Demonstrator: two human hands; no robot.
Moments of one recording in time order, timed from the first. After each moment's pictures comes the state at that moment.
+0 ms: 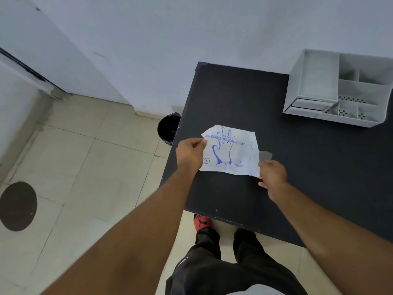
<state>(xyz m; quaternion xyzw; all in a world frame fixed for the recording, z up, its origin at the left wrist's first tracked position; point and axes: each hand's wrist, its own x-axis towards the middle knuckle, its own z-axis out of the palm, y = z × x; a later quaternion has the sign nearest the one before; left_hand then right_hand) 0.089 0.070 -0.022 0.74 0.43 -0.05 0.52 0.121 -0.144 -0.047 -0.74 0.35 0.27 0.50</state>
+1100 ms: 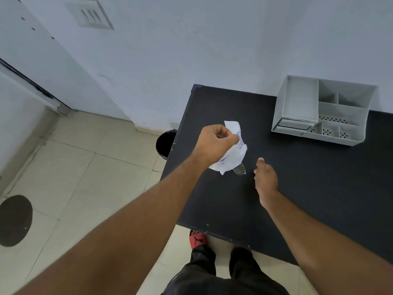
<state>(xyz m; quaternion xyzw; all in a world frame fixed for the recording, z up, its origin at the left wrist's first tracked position) 0.144 0.014 0.073 0.79 0.24 -0.06 0.56 0.145 -0.150 -0.041 -0.76 0.30 0.21 0.53</state>
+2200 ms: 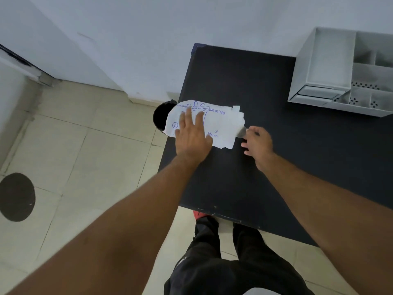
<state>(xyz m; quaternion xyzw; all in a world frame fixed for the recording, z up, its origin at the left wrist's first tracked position) 0.121 0.073 -0.041 0.96 0.21 -0.11 0.16 0.176 -0.098 -0.062 -0.76 0.26 0.27 0.53</state>
